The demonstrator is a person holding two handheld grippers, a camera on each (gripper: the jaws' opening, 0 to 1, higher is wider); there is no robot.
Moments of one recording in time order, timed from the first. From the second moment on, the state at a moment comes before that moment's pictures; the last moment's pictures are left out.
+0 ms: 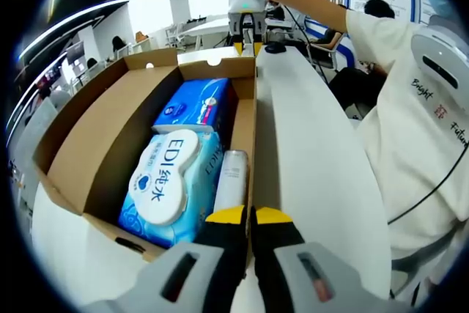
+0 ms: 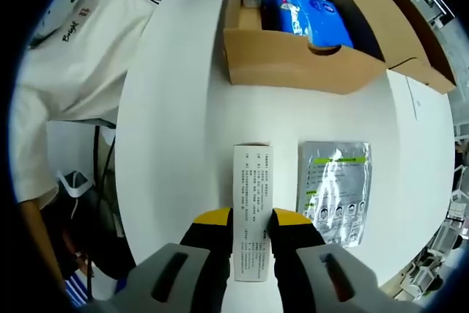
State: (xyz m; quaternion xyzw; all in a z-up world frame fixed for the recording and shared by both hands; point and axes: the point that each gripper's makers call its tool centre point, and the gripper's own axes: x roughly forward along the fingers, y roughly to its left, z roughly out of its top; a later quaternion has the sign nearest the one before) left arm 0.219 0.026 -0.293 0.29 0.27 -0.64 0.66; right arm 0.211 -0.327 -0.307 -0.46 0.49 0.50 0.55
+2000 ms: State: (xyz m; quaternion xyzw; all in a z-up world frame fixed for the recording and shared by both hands) left arm 0.219 0.026 -0.292 0.29 0.26 -0.64 0.66; right arm 0.222 -0.284 -0.251 -0.29 0.30 0.52 0.74
